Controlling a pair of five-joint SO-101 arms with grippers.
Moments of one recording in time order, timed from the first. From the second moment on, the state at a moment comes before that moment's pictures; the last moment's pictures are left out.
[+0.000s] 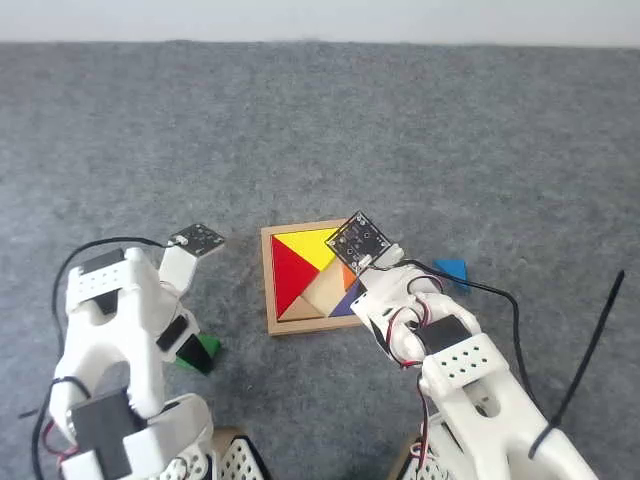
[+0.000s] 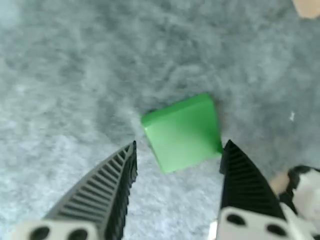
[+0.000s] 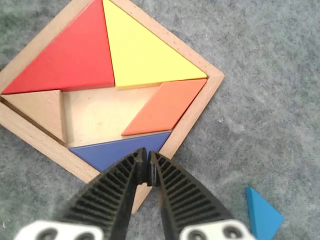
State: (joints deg) left arm -28.1 -12.9 54.7 71.4 -49.6; right arm -29.1 -46.2 74.3 31.5 18.8
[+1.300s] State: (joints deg) left arm -35.0 -12.7 42.6 65.5 -24.3; right arm -29.1 -46.2 74.3 31.5 18.8
